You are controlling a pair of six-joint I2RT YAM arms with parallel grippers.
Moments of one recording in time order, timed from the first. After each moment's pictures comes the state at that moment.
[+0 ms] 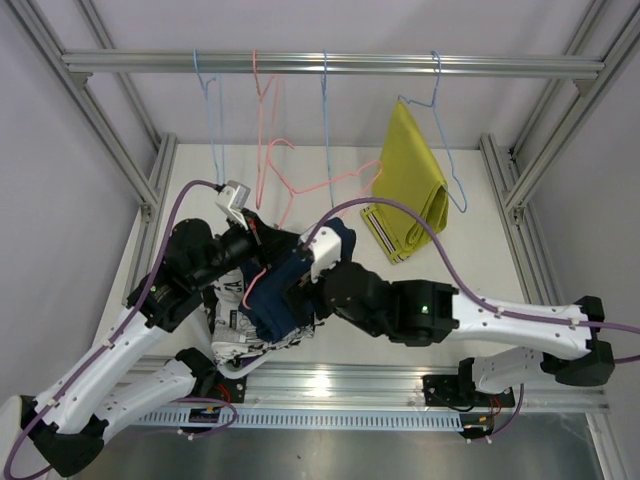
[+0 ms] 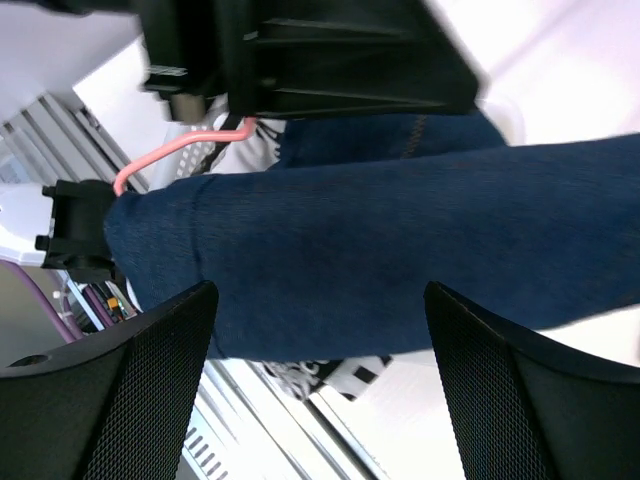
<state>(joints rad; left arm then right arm) -0.64 0.79 0.92 -0.25 0.20 -0.49 1.42 1.26 1.35 -0.50 0.51 0.34</state>
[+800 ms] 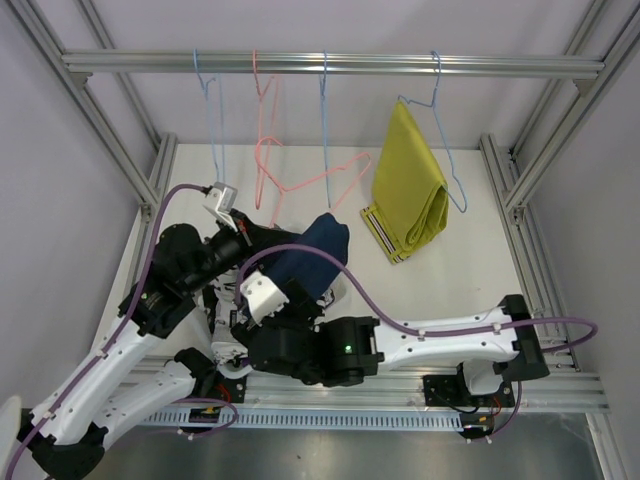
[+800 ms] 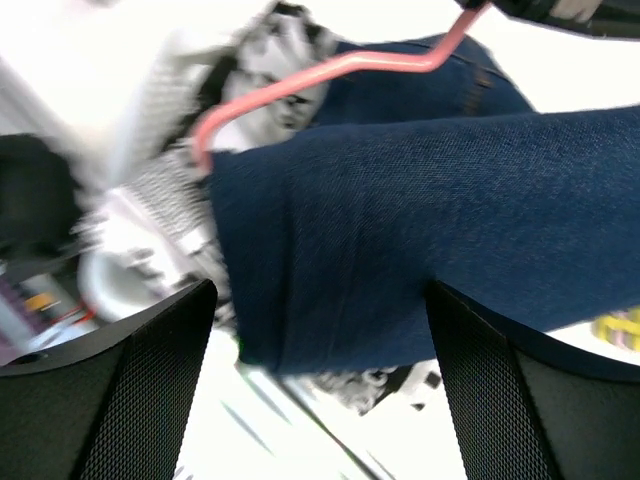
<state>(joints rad) -0.61 0.74 0.90 -0.25 0.19 -0.49 1.65 1.61 1.58 -0.63 0.82 0.36</state>
